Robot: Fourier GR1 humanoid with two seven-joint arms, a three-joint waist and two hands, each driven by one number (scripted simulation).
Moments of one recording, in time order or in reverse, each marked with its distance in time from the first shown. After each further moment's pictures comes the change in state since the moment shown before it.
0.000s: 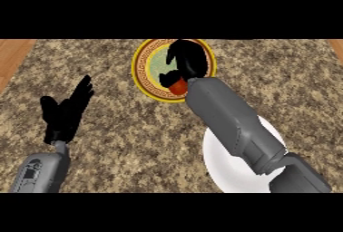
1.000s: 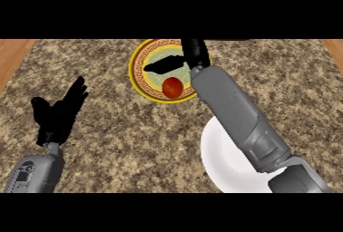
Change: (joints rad) left arm 0.017 0.017 0.031 -0.003 0.011 -0.018 0.004; right arm 0.009 0.004 -0.292 -0.091 -0.374 0.094 -0.523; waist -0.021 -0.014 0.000
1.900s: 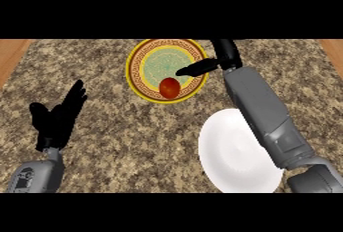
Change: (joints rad) left arm 0.040 -0.024 0.005 -0.053 -0.018 0.008 0.011; right arm 0.069 -0.105 -0.161 0.109 -0.098 0.307 -0.187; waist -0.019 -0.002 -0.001
